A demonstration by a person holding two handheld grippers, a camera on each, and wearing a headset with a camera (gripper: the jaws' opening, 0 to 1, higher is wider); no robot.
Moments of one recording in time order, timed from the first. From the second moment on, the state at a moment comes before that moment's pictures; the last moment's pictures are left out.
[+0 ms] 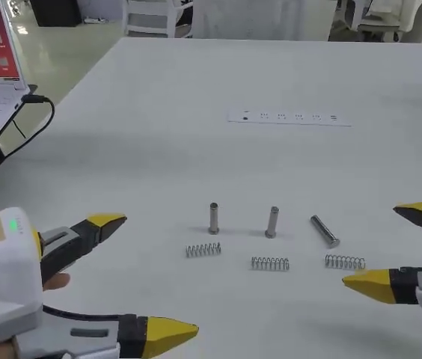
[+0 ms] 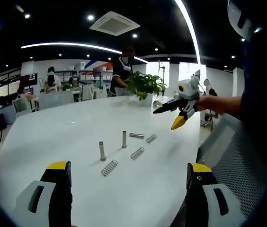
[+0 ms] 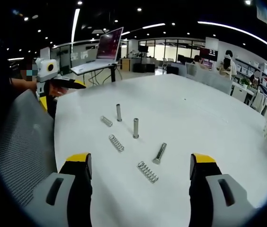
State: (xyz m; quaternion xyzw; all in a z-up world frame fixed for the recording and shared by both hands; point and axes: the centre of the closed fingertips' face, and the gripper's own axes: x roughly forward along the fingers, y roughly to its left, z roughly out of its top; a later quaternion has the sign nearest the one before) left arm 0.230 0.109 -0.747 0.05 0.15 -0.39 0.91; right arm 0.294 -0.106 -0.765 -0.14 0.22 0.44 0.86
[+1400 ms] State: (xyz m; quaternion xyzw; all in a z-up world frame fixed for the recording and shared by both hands) left arm 0.259 0.107 -0.762 0.05 0.17 -0.40 0.90; right arm 0.376 -0.093 -0.811 -0.22 0.32 0.39 0.84
